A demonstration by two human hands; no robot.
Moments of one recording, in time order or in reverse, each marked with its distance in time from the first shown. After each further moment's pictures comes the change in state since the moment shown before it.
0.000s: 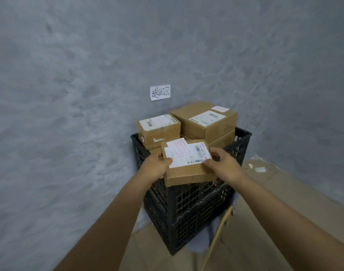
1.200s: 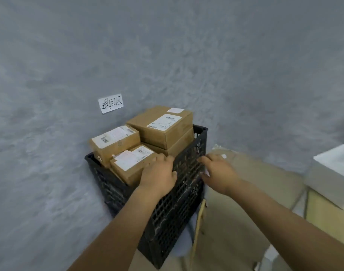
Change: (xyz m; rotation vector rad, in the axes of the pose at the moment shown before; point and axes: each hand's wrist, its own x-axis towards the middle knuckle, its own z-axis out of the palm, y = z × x) left_hand -0.014 0.047 0.086 1.003 -0.134 0.694; right_hand -0.049 0.041 -0.056 -0.762 0.112 -0.052
